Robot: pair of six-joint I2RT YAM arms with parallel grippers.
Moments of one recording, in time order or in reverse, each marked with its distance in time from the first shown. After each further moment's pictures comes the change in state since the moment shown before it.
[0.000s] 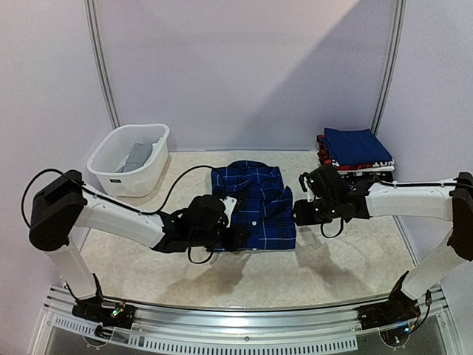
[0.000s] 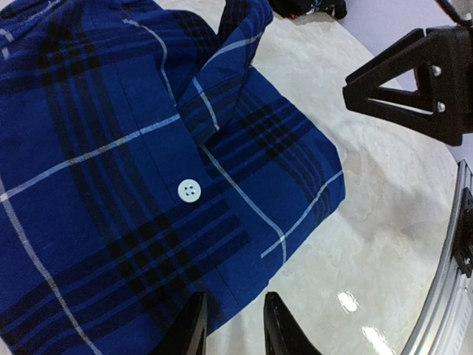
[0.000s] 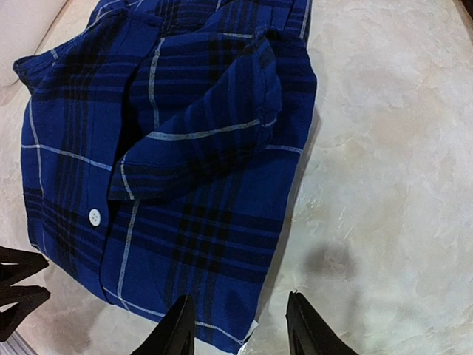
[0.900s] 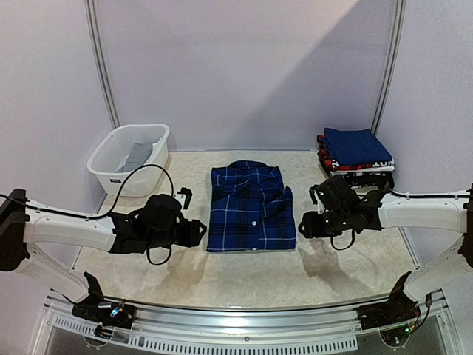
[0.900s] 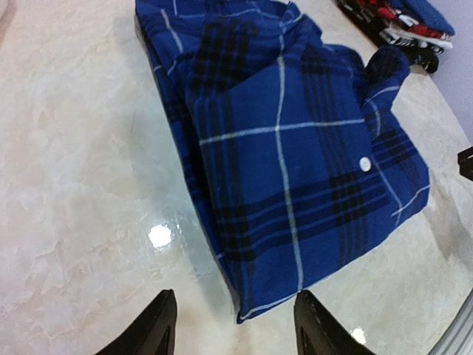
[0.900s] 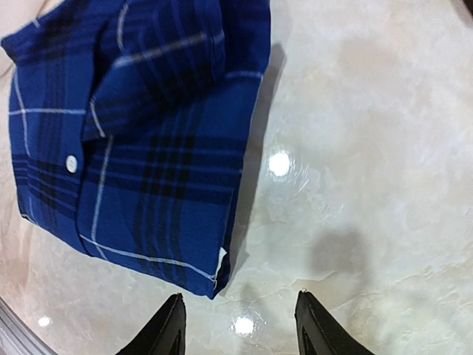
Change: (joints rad) left arm 0.117 -0.403 -0.266 -0.239 -0.182 -0.101; right arm 0.019 -0.122 -0.129 -0.060 -0.003 0.082
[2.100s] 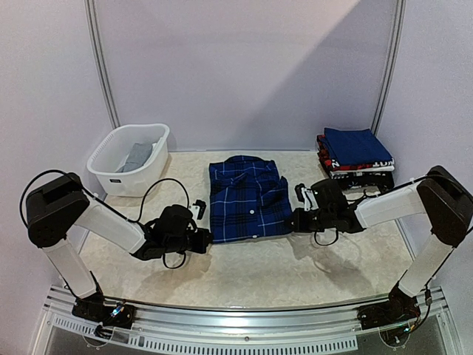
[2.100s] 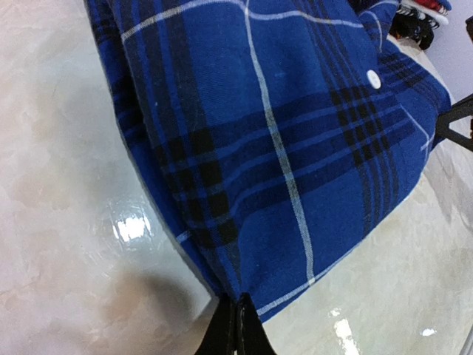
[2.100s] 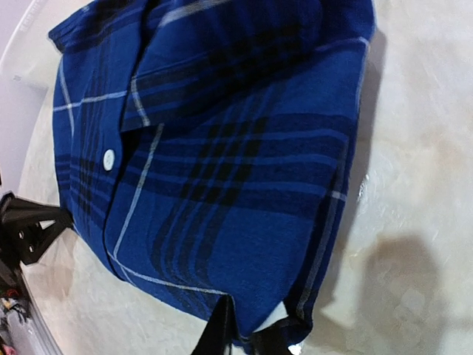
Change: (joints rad) left arm 0.069 0.367 -0.040 0.446 0.180 0.036; right arm -0.111 0.282 -0.052 0.550 -0.300 -0.043
